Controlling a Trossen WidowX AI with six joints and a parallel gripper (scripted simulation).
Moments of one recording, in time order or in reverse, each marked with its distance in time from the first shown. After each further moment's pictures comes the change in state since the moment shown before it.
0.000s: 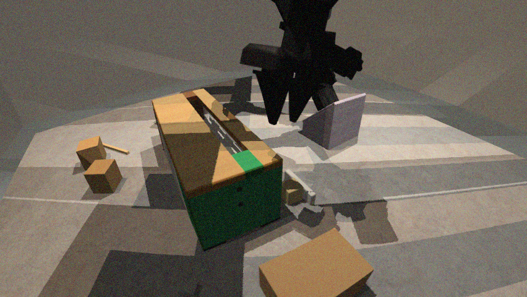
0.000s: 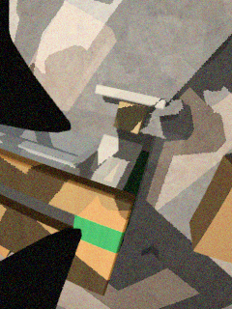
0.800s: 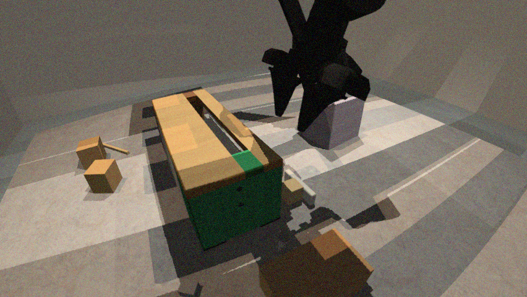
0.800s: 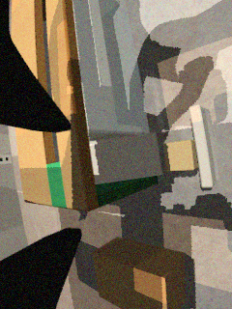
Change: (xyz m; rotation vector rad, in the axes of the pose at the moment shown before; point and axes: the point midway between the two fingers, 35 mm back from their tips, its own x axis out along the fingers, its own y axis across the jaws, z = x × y) arm -0.002 0.004 0.012 -1.145 0.139 0.005
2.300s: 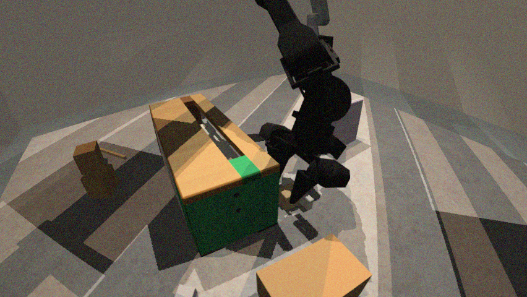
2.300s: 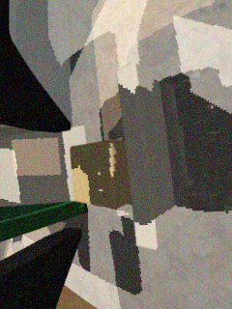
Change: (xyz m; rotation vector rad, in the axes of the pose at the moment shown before) arm 0.120 0.005 0.052 -0.032 0.007 0.005
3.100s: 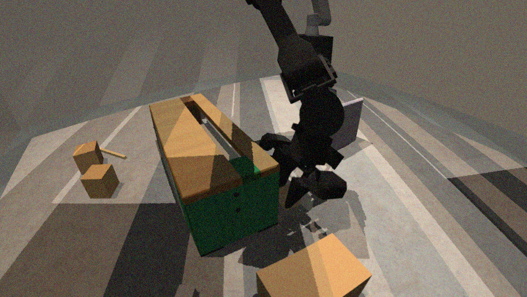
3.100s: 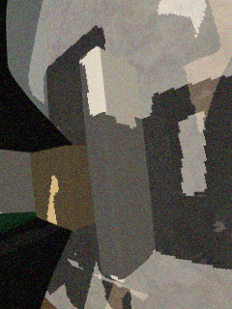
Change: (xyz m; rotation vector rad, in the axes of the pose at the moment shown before) arm 0.021 0.002 0.011 -0.005 0.001 0.008
